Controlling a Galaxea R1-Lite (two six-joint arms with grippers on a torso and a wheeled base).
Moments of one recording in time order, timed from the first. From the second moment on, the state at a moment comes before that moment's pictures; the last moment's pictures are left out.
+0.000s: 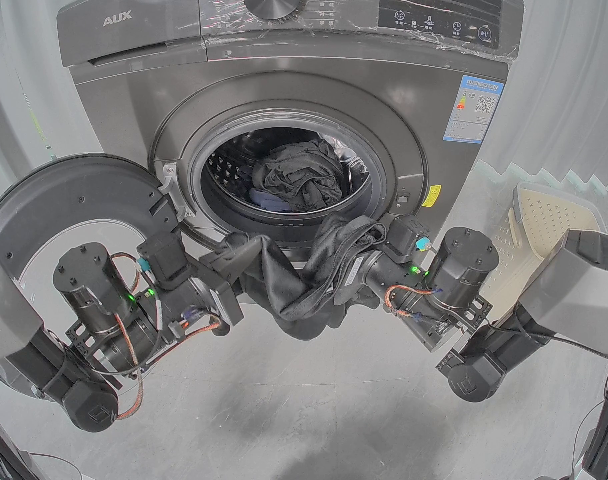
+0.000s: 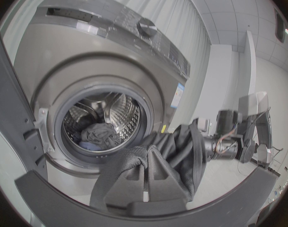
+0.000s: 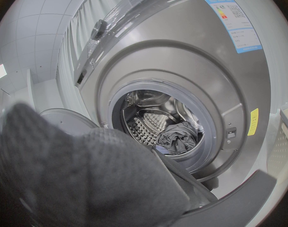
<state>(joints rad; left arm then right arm) -0.52 1.84 -0.46 -1.55 -0.20 -0.08 0.70 2.13 -0.87 -1.49 -0.13 0.14</state>
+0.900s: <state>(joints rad) -0.52 2.02 -0.39 -1.55 -0.23 -0.06 0.77 2.10 -0.94 -1.47 -0.12 0.13</state>
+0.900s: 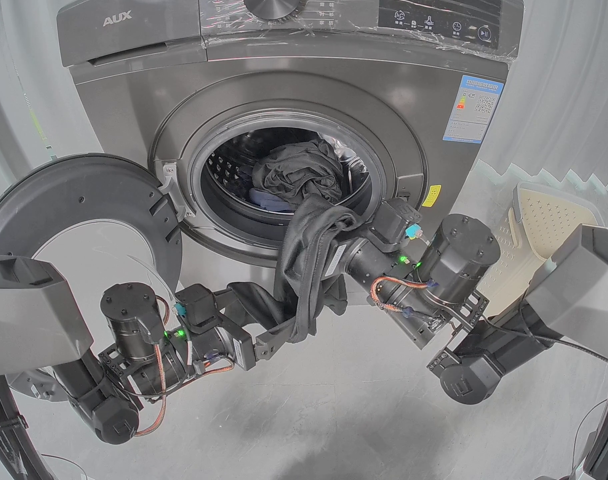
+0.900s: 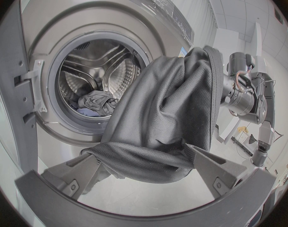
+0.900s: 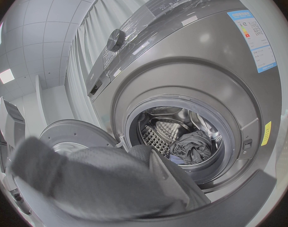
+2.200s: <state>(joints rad) -0.60 1.81 -0.13 -1.55 -0.13 -0.07 0.63 2.09 -0.97 -1.48 -0.11 0.13</state>
